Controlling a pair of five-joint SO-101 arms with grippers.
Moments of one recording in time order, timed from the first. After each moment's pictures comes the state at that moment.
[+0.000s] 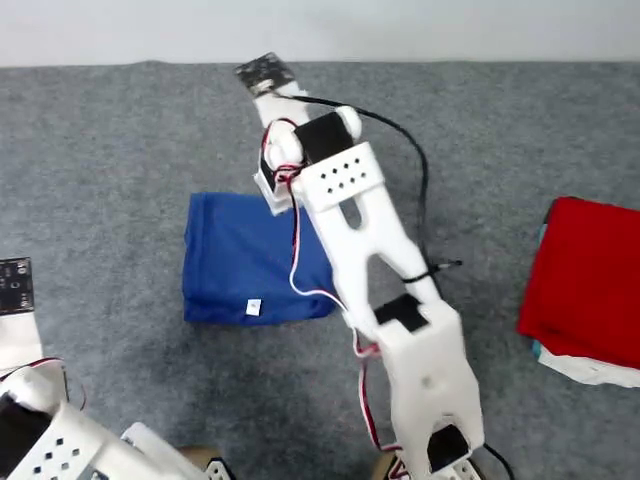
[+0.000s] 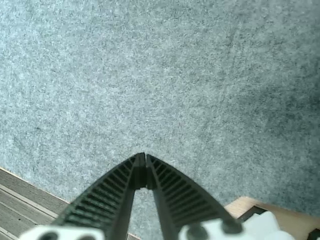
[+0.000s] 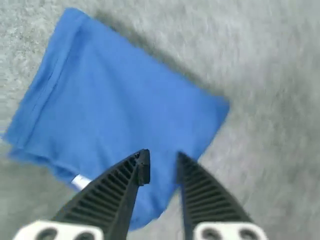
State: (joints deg) left arm -60.4 -64.3 40.4 99.0 -34.0; right arm -31.6 31.2 -53.0 100.7 -4.1
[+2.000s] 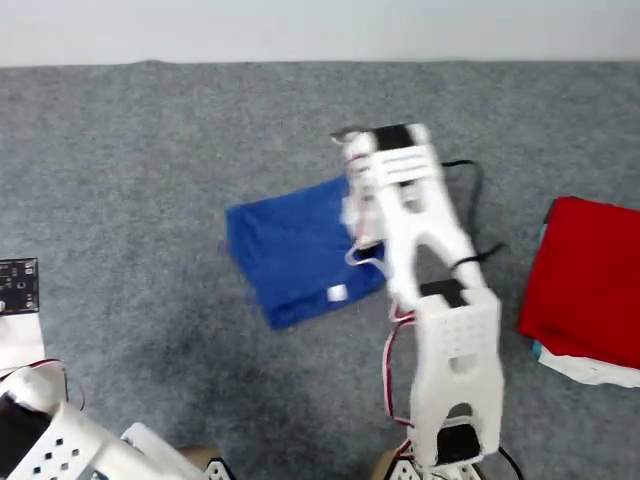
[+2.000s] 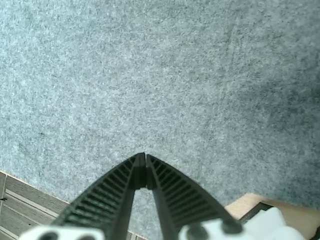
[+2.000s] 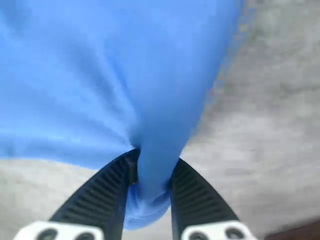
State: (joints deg) left arm -60.4 -64.3 40.4 99.0 -36.8; right arm -10.3 39.0 -34.1 100.3 23.2
